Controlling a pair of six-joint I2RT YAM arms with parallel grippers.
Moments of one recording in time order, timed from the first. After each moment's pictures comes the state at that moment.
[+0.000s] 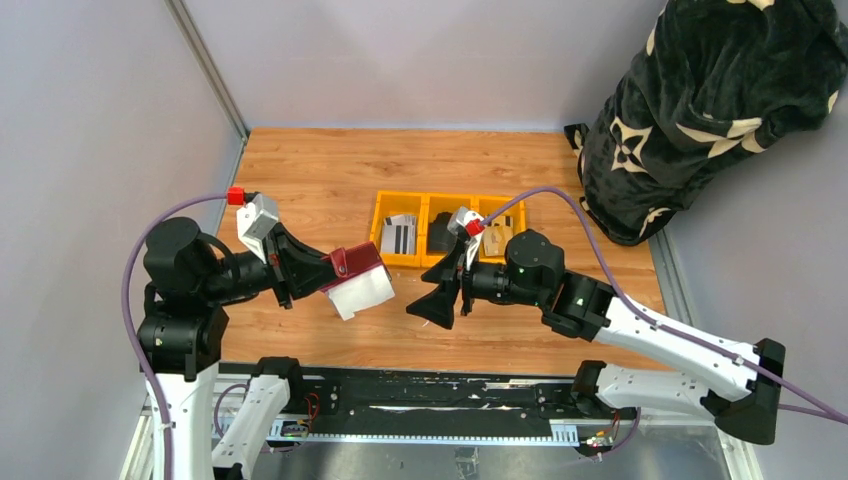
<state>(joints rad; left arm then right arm) -0.02 0.65 1.22 -0.74 1.17 -0.13 1.09 0.97 0.94 -0.11 -0.26 0.32</state>
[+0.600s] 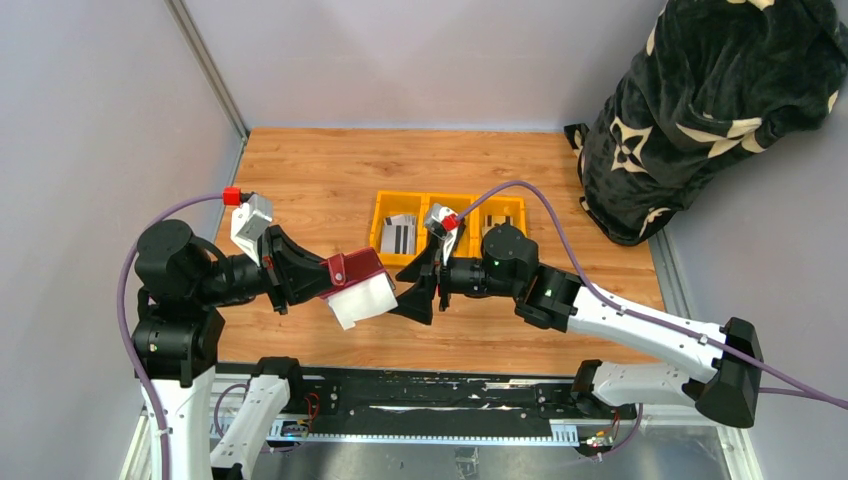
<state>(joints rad) -0.02 0.65 1.26 -0.74 1.23 -0.23 1.08 1.12 0.94 0.08 -0.39 0.35</state>
